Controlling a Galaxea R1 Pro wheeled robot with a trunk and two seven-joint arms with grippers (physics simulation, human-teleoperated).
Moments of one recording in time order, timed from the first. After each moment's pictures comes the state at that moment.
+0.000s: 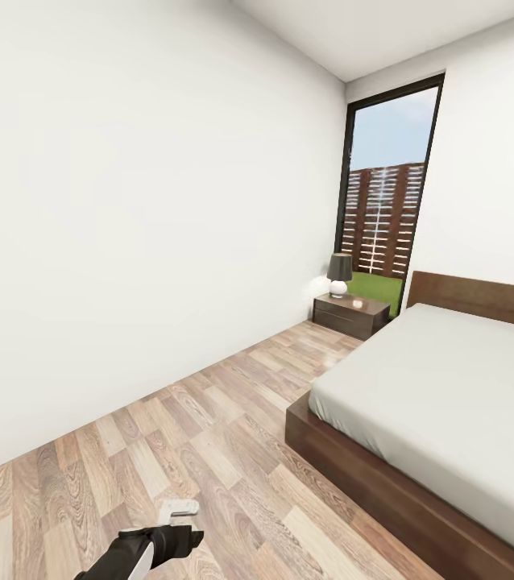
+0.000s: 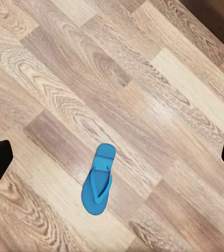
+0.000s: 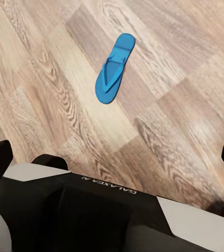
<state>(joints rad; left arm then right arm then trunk) -0.41 -0.03 0.00 -0.50 0.05 0.34 -0.16 0.00 -0.03 -0.10 -0.49 0.00 0.11 0.55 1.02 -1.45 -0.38</state>
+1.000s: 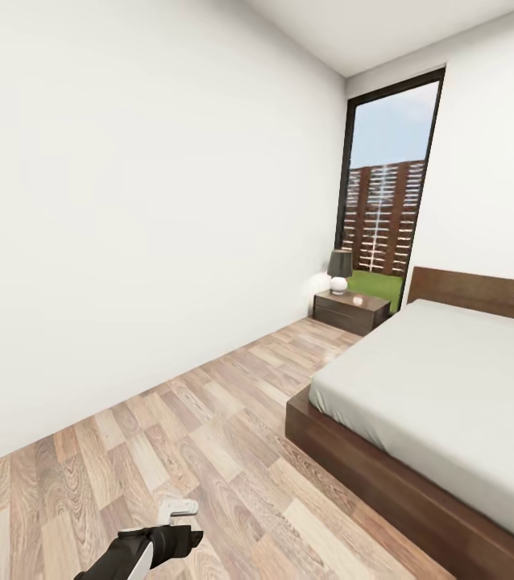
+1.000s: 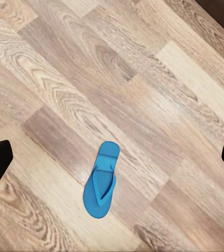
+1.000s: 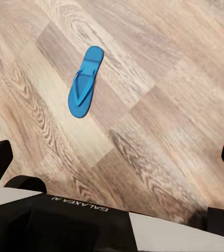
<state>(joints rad) -0.41 -0.03 0.00 -0.50 0.05 0.34 -0.16 0.00 -0.07 -0.18 -0.50 -0.03 0.11 0.56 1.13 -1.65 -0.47</state>
